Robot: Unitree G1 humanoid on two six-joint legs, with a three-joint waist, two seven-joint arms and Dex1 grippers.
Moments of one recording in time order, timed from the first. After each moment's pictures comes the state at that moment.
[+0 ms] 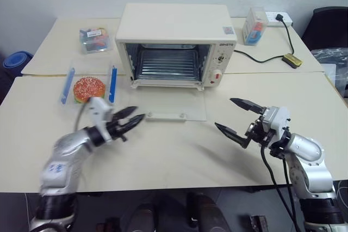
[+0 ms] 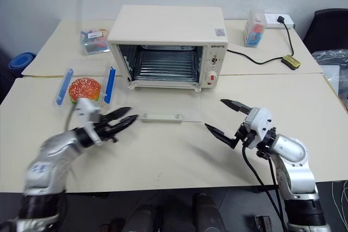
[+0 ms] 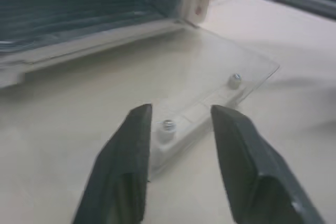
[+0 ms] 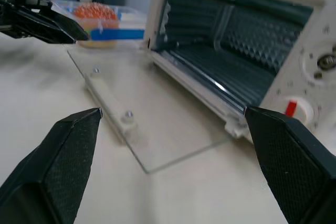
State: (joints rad) left arm -0.06 0.54 0.34 -0.31 -0.53 0.45 -0.68; right arm -0.16 -0.53 -0.10 -0.15 0.44 -0.11 0.97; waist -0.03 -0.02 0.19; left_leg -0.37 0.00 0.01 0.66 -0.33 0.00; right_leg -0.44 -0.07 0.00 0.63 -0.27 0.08
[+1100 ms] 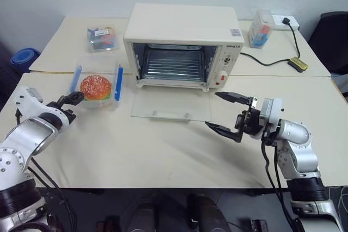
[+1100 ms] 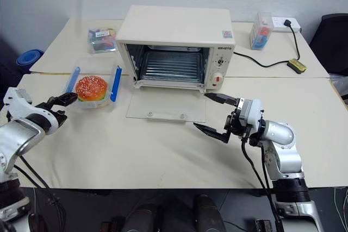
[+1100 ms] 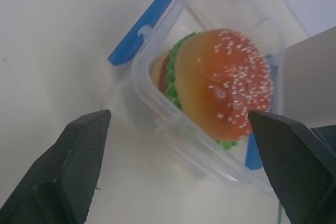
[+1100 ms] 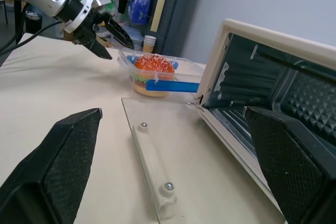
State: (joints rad) left arm -0.34 0.60 0.60 -0.08 -1.57 0.94 0.81; right arm -0.32 -0.50 -0.06 -0.01 0.51 -0.17 1.16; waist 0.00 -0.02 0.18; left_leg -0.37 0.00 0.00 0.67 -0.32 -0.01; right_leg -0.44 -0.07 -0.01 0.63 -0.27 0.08
